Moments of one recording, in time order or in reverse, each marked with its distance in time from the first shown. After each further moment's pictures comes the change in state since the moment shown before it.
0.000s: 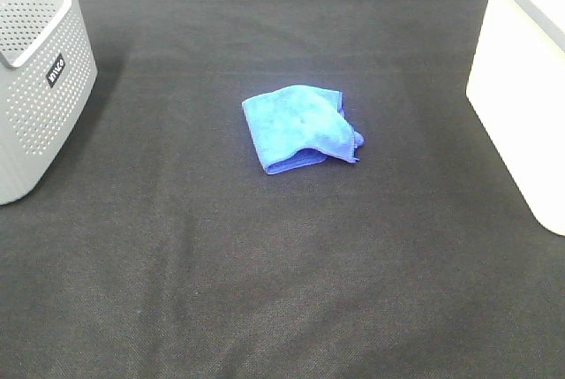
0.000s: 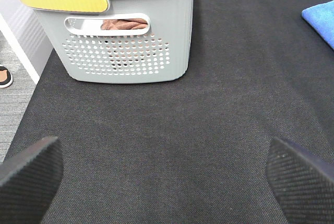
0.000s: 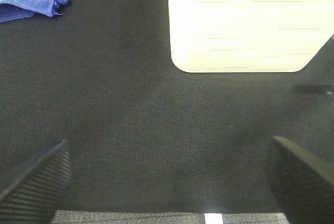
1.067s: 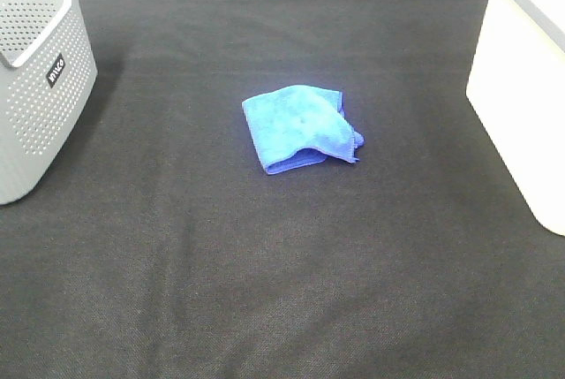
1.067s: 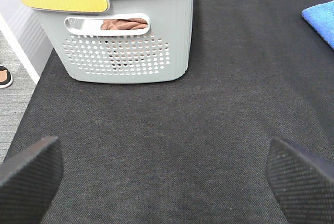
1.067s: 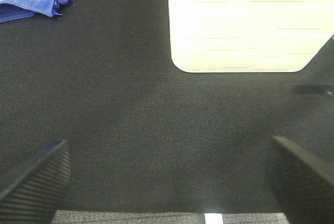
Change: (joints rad) left arm 0.000 0.000 0.000 0.000 0.000 0.000; right arm 0.000 0.000 0.000 0.001 0.000 0.000
